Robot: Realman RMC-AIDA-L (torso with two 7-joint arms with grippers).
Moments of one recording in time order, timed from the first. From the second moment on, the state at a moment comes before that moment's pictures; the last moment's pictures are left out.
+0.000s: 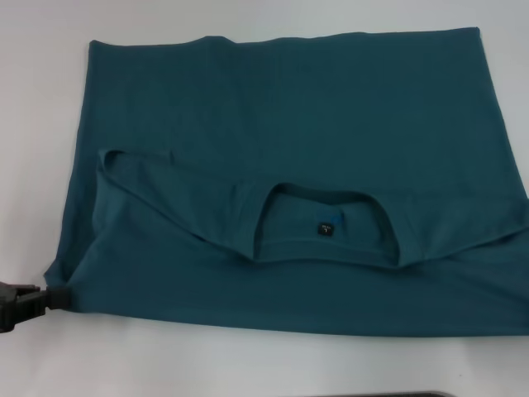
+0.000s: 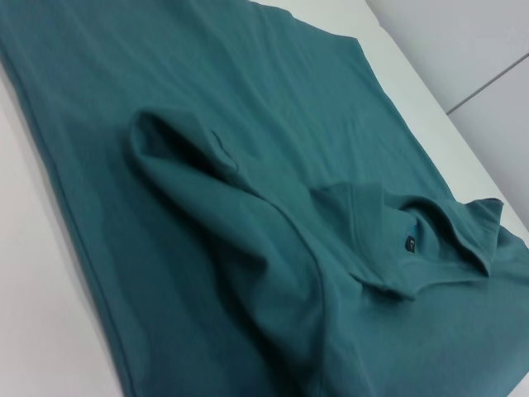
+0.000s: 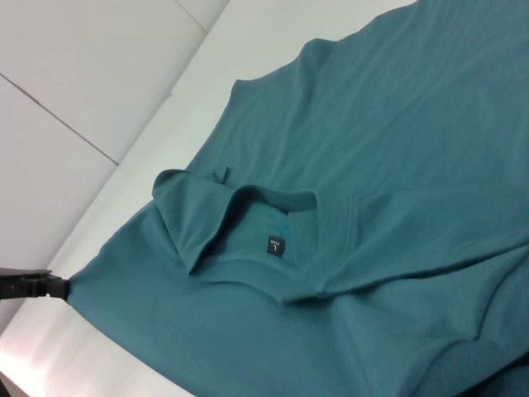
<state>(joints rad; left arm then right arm) -0.23 -2.03 -2.57 -0.88 -0.85 1.84 -1.86 0.06 1.98 -0.32 -0.71 -2.30 -1.91 1.59</state>
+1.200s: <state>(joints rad) -0.53 -2.02 -2.69 -0.82 -0.86 1.65 -1.94 0.36 1.96 -0.21 -0.70 -2.29 -1.76 1.68</state>
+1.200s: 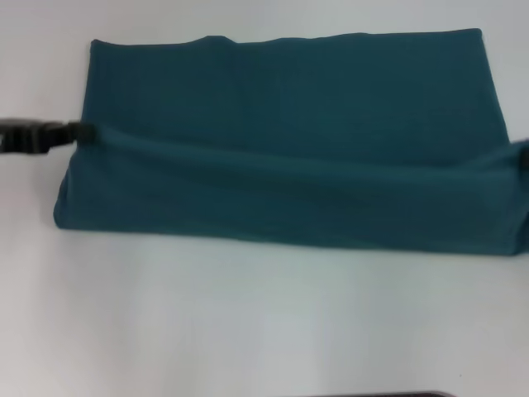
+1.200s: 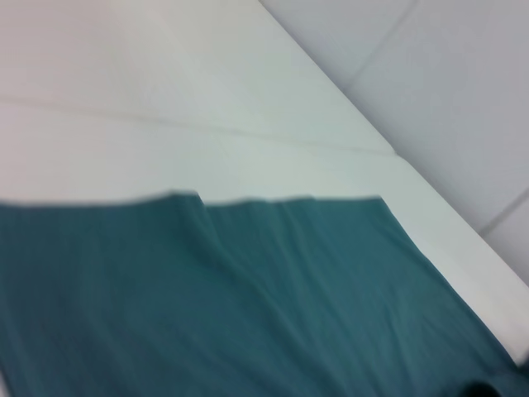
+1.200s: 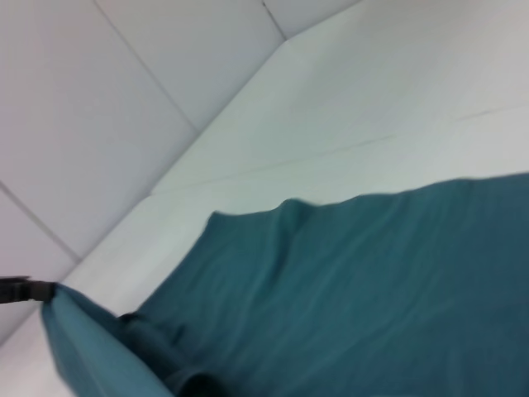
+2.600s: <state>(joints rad) -0.73 -2.06 -2.68 -0.62 -0.86 1.00 -2.01 0.69 2.02 -0.35 -0.56 -2.27 -1.00 1.67</state>
